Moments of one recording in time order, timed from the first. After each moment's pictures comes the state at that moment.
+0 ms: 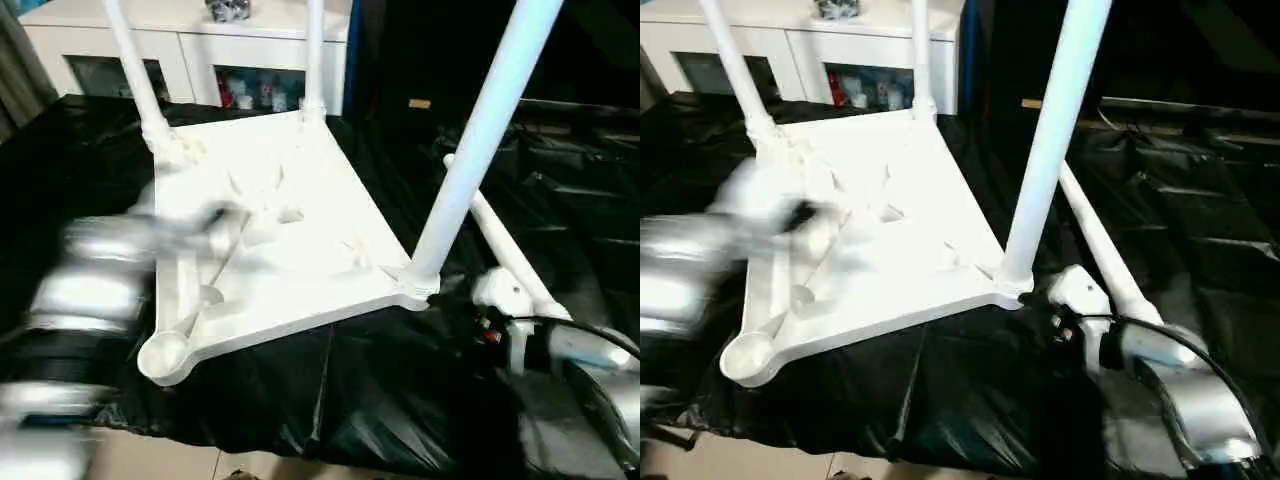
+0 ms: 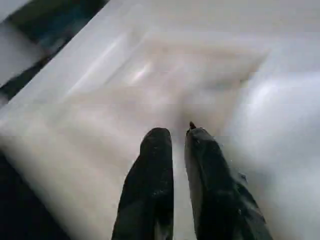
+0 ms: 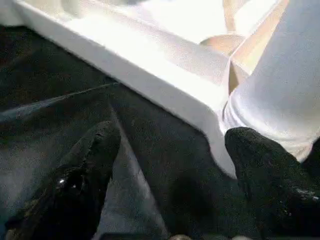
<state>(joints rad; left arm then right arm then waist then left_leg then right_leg) -0.53 0.61 0.04 0.35 0.12 0.36 -0.75 -0.14 -0.53 0.09 0.01 0.22 0.36 0.95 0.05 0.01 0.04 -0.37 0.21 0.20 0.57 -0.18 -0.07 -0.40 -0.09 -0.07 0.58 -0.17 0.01</state>
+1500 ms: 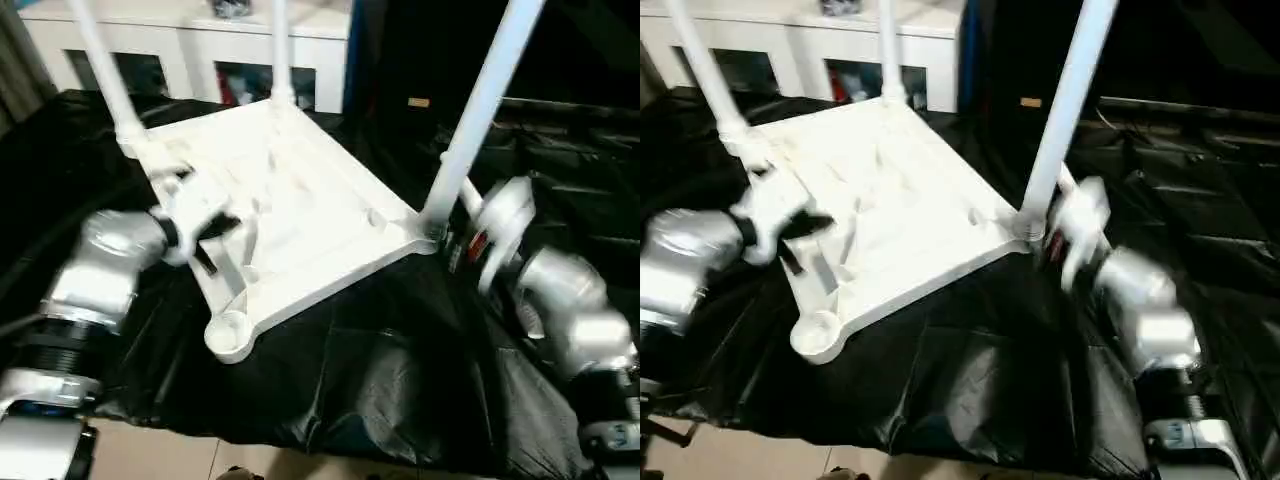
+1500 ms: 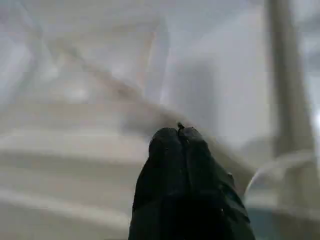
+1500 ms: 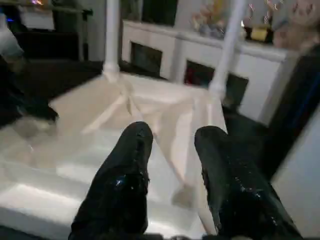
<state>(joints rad) -0.59 0.55 -0.14 0.41 0.13 0.32 -0.82 -0.44 -0.40 -0.02 0.19 0.34 0.13 0.77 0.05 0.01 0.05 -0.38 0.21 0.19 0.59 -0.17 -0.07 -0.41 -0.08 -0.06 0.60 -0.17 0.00</state>
